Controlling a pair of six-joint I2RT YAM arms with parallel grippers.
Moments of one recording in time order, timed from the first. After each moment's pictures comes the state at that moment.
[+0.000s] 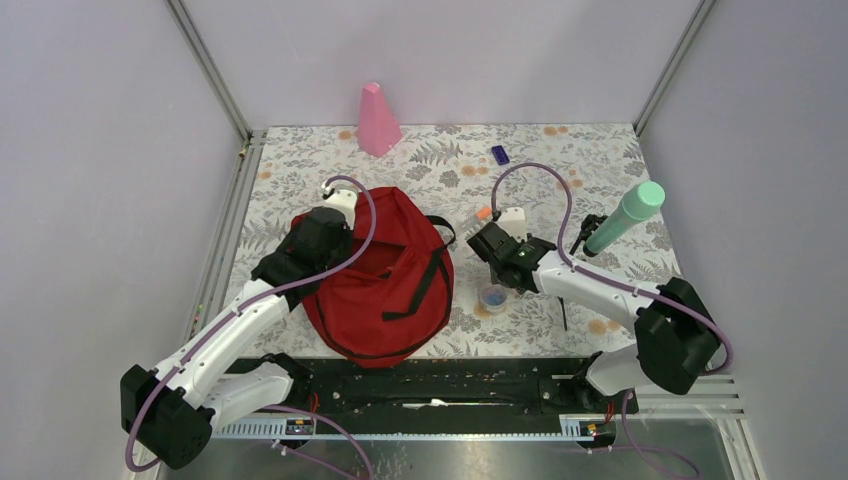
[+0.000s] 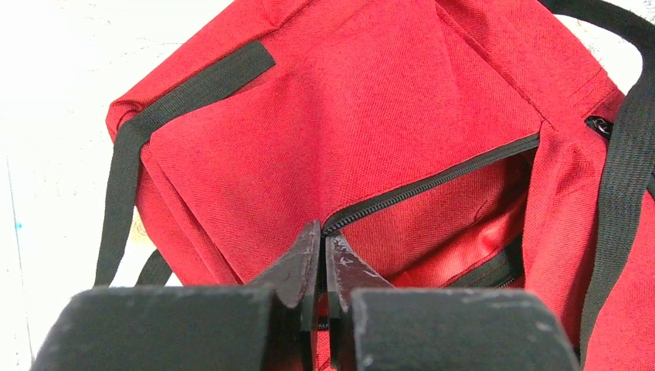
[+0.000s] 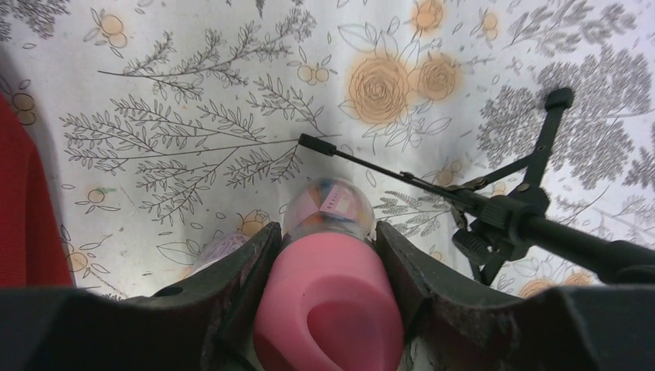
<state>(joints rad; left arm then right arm) -0.53 1.00 0.82 -0.49 -0.32 -0.13 0.77 1.44 0.91 -0.66 0.60 0.61</state>
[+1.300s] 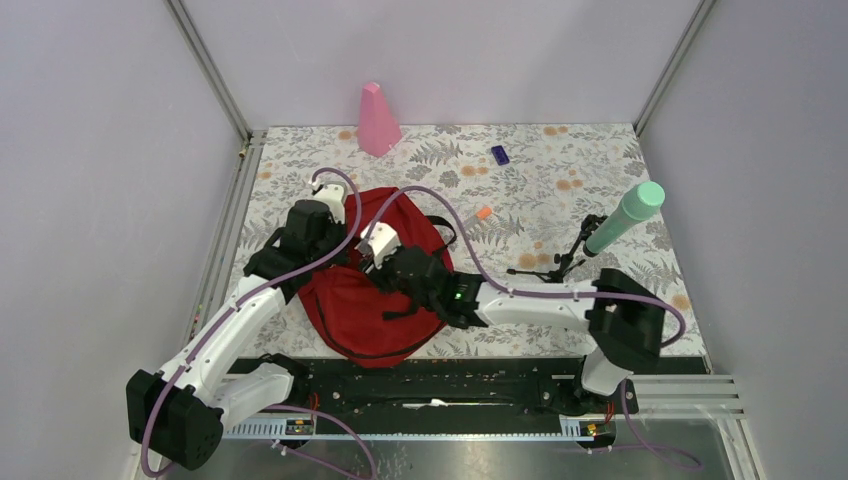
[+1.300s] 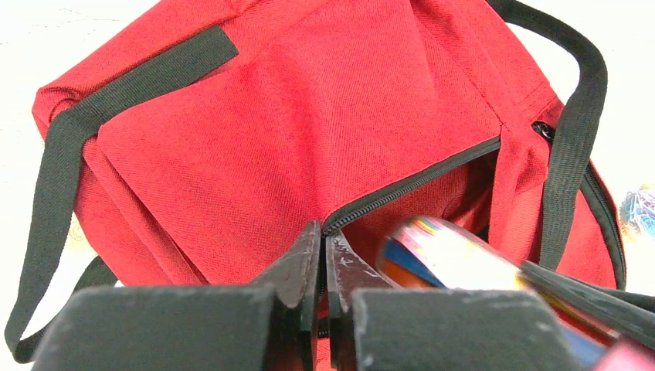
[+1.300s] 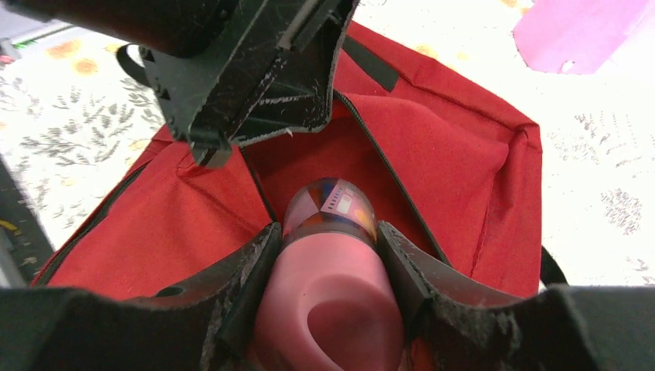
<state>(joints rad) -0.39 1.01 0.82 -0.48 -0.08 -0.19 1.20 1.63 1.06 0.28 0.34 -0.02</state>
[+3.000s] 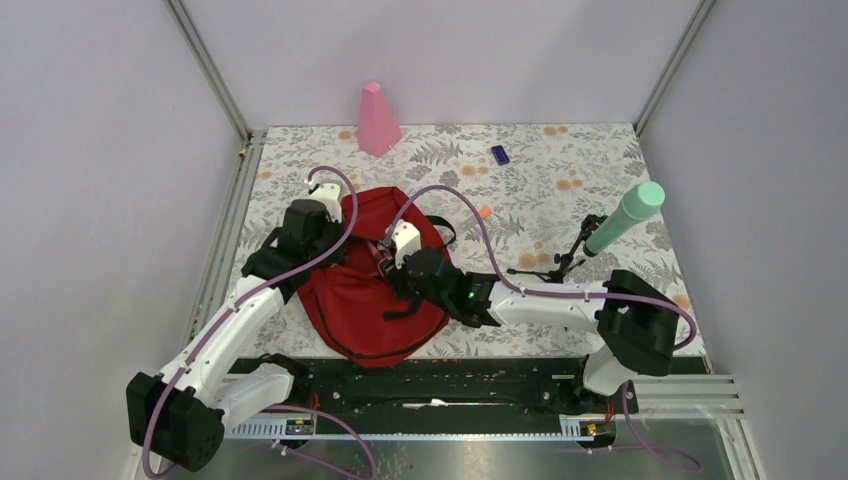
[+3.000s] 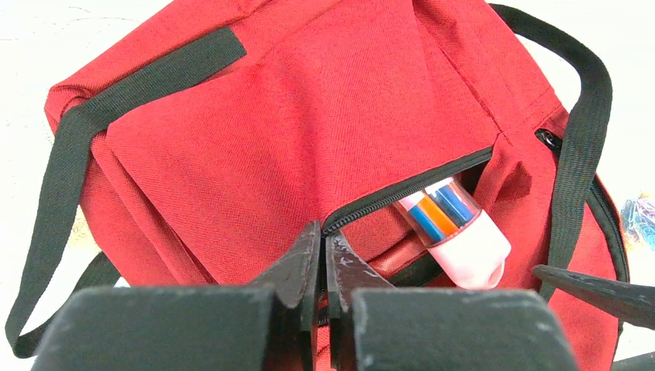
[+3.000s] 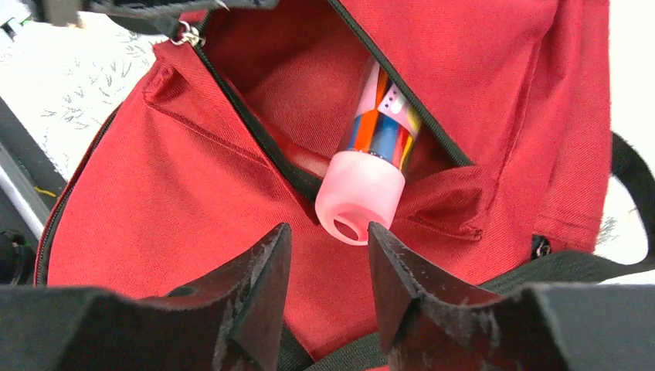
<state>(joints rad) -0.37 1.00 0.82 -0.48 -0.07 -0.19 1.17 1.59 0.97 0.19 0.33 0.19</state>
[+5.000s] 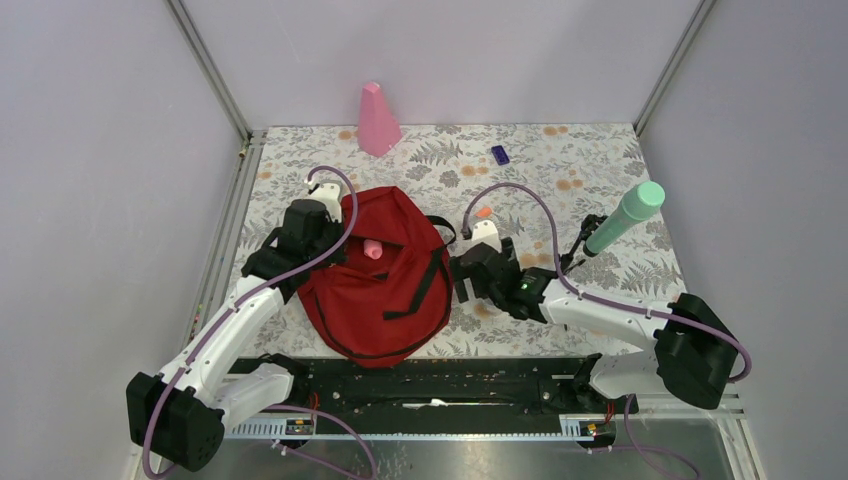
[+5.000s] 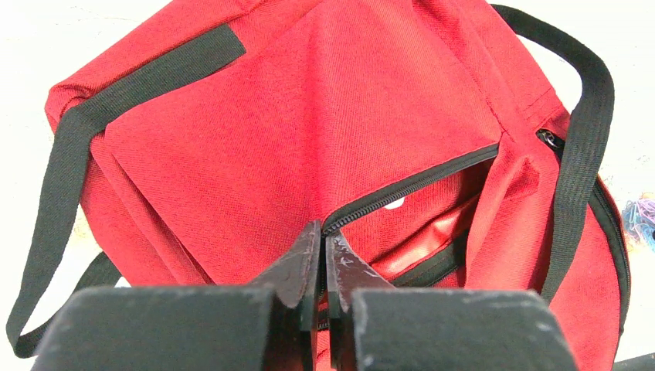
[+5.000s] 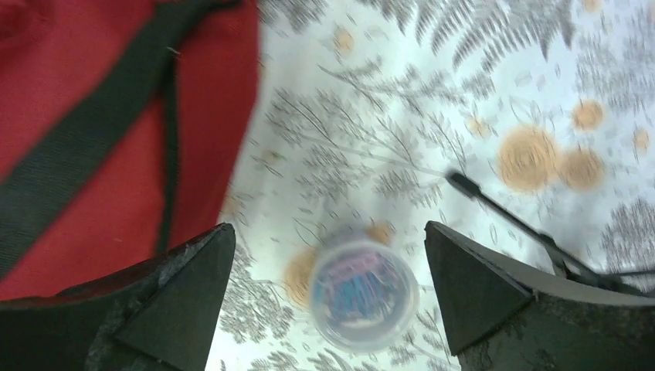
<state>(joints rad) -0.37 1.00 0.82 -0.48 -0.08 -0.19 0.95 1.32 0.76 -0.25 0.47 0.37</state>
